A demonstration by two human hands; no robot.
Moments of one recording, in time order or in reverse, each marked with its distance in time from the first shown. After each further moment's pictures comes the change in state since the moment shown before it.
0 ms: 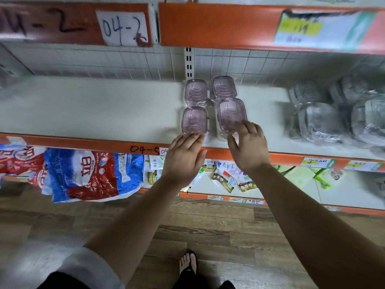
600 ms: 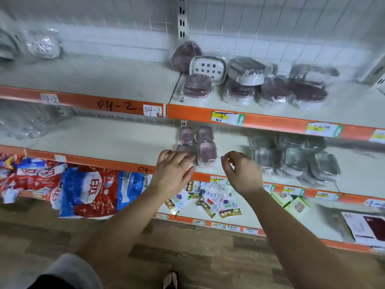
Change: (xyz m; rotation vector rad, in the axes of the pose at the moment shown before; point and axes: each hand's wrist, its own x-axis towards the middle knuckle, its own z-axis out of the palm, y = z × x) left_hand -0.046 0.107 -0.176 0.190 0.244 0.123; right_hand -0.116 -0.017 -0.195 0.183 0.173 -0.098
